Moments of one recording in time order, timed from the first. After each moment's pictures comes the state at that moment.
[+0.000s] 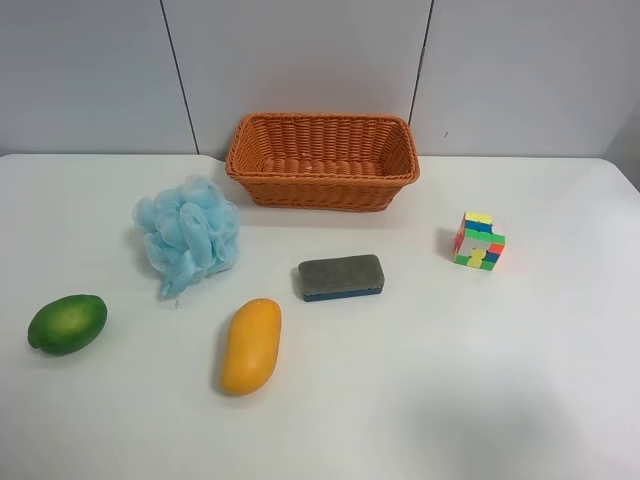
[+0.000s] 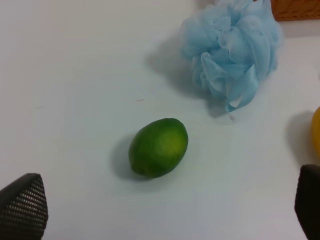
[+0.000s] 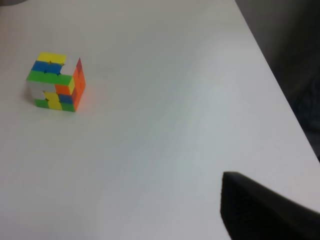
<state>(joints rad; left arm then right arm) 0.06 -0.01 -0.52 -0.12 1.06 0.15 0.04 0.00 -0.48 -0.03 1.06 0.09</state>
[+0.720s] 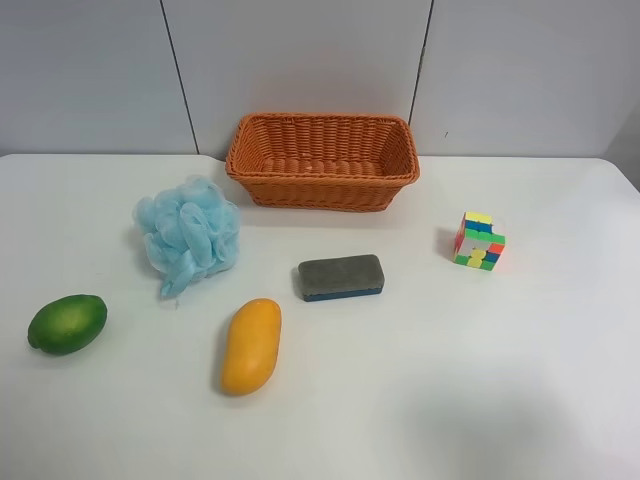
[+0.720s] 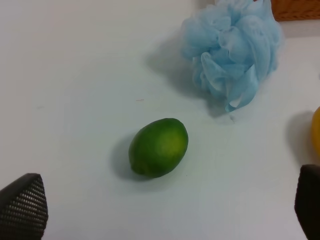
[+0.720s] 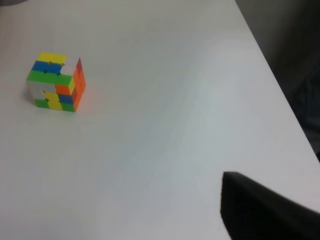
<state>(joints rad) 0.06 0.01 -0.52 -0.12 1.06 0.15 0.04 0.00 -0.48 -0.03 1.06 0.09</state>
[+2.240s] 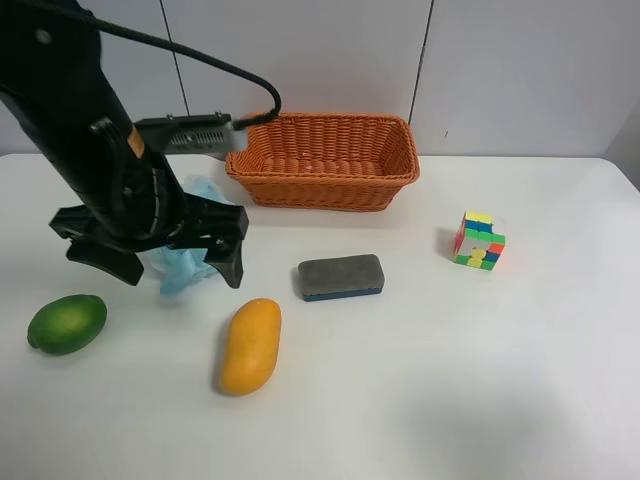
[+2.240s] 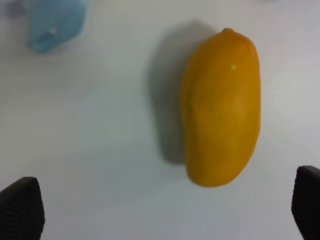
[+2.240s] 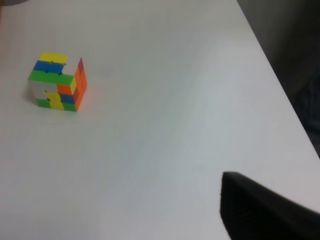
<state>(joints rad) -0.63 1.56 -1.05 -0.05 0.91 -0.50 0.04 0.00 -0.48 -0.02 1.06 0.09</state>
